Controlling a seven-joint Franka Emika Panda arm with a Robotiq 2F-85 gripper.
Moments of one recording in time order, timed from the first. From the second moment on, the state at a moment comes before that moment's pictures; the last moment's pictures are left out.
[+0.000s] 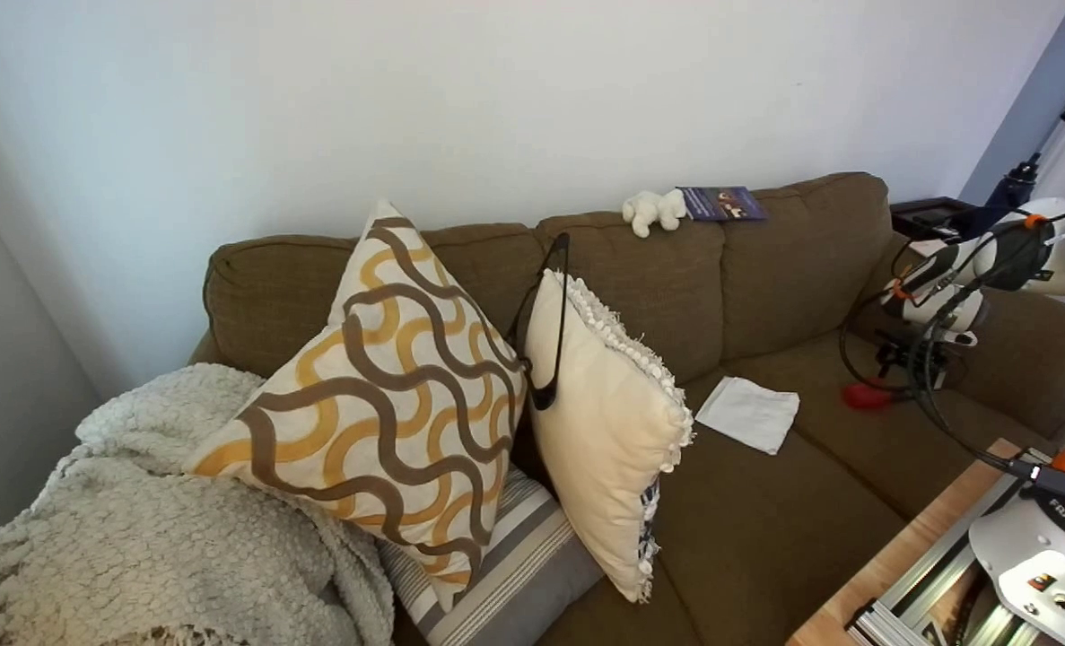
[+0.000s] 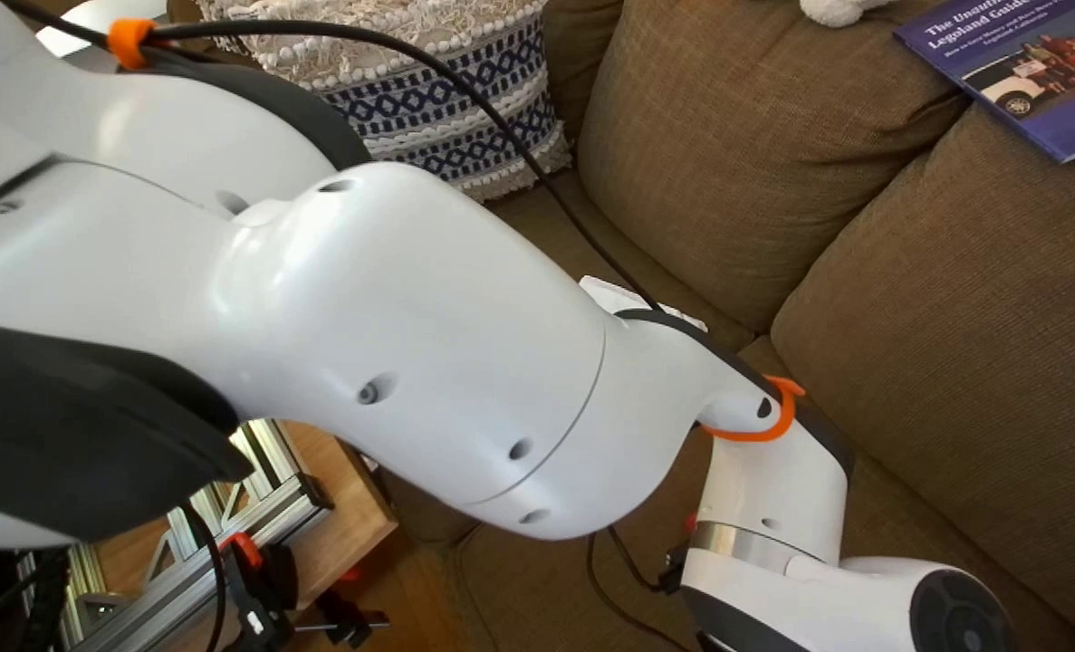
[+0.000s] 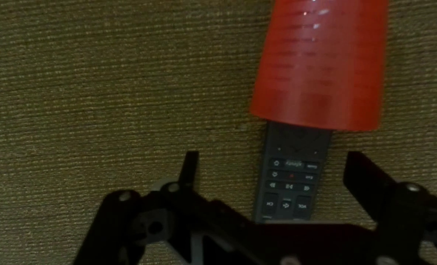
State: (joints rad) arm -0.91 1.45 -0.19 -1.02 0.21 2.35 0.68
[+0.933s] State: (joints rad) arm -0.91 1.49 -0.17 -1.01 0.23 2.45 0.66
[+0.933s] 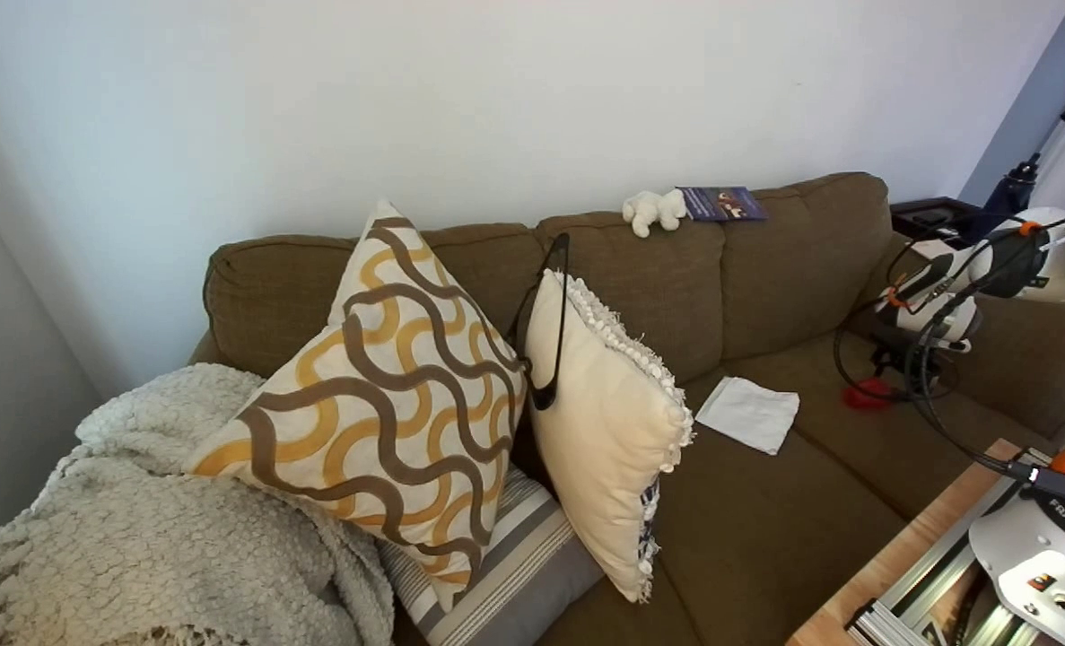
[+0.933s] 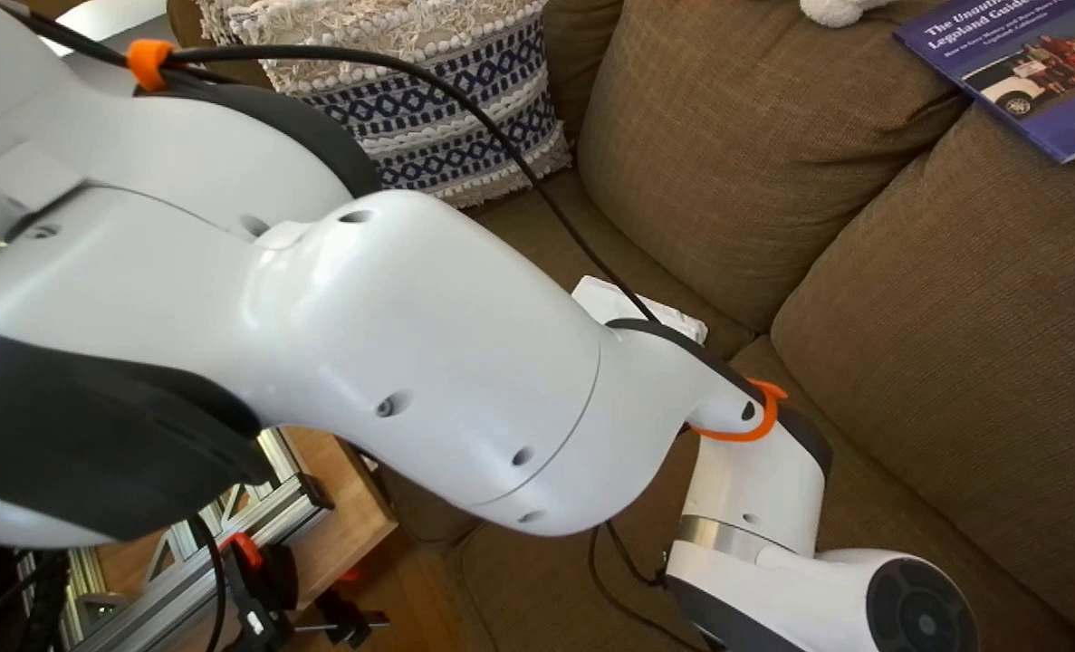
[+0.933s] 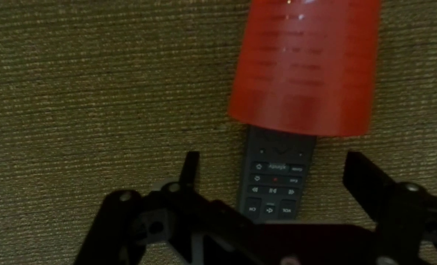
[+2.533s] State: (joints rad) arm -0.88 1.49 -0.16 -1.07 0.29 2.49 0.66
